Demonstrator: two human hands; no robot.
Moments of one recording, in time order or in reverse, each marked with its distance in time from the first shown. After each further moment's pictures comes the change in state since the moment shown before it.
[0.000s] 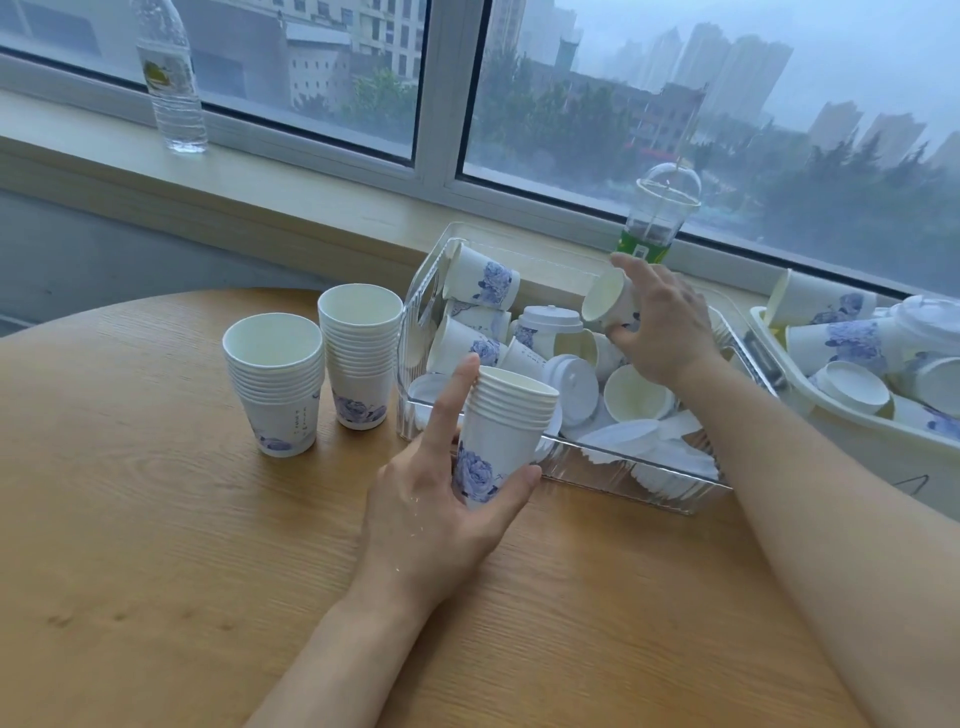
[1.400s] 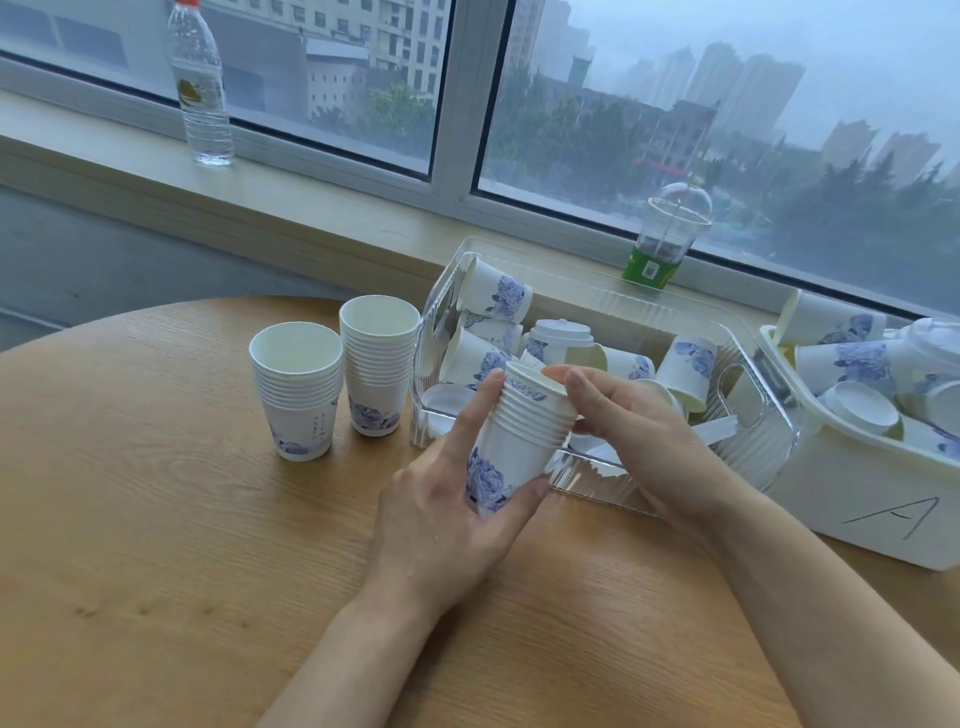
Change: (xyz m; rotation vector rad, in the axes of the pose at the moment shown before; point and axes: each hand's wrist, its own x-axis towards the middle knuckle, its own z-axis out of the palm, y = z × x) left_hand 0.001 0.002 -0.002 0.075 -0.009 0.026; right_hand -0.109 -0.073 -0.024 0.947 -0.435 0.101
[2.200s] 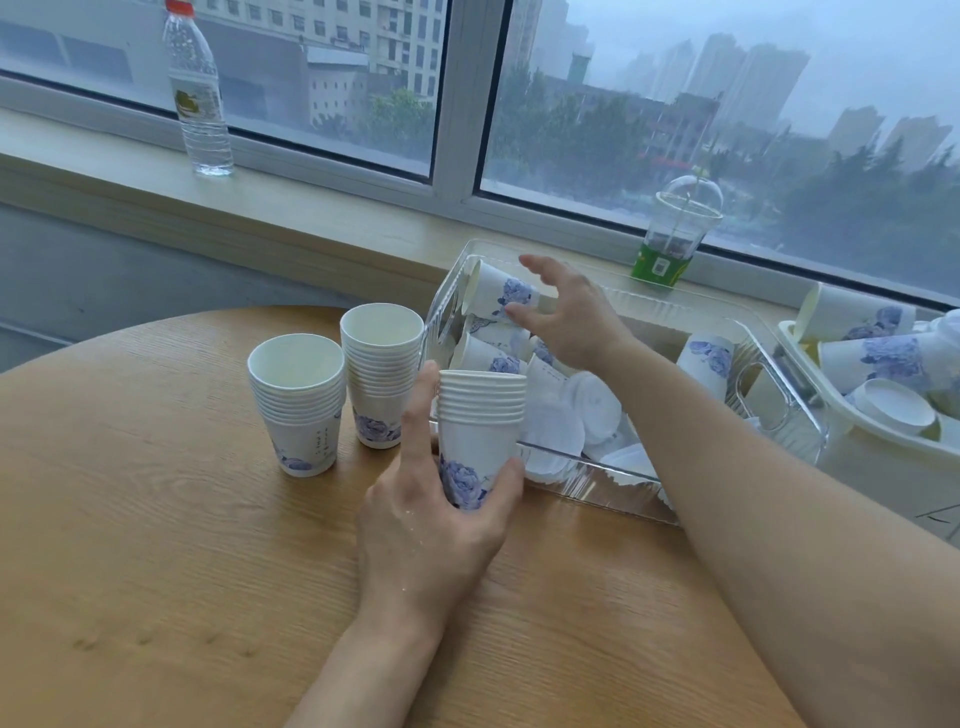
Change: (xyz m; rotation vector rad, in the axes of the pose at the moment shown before) left_hand 0.005 -0.001 -0.004 -0.010 0.173 -0.165; right_hand 0.143 -0.012 0.002 -0.569 0.207 -0.147
